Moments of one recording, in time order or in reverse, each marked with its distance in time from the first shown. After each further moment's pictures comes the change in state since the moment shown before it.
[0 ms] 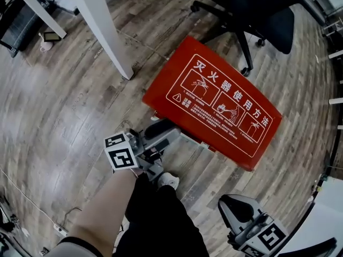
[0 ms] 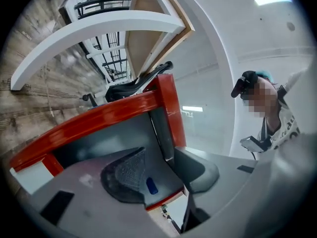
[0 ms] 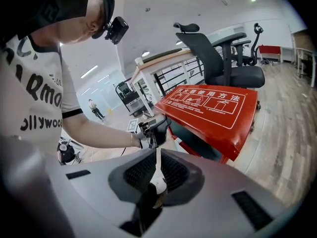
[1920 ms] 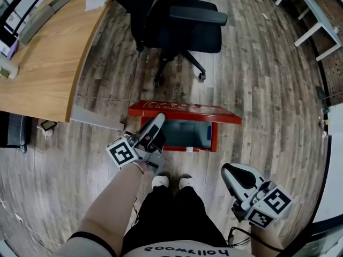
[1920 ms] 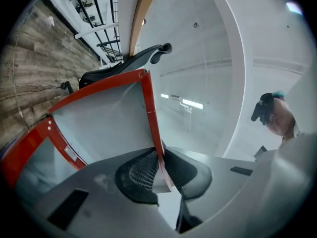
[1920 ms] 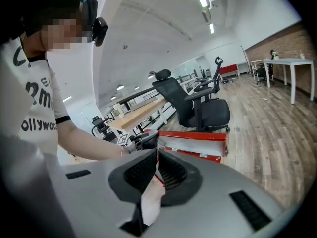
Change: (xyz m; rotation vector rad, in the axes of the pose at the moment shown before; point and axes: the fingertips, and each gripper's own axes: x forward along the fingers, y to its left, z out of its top) left arm 0.158 -0.134 0.137 -0.177 0.165 -0.051; right arm -0.116 0.020 0.194 0.216 -0.350 -0.275
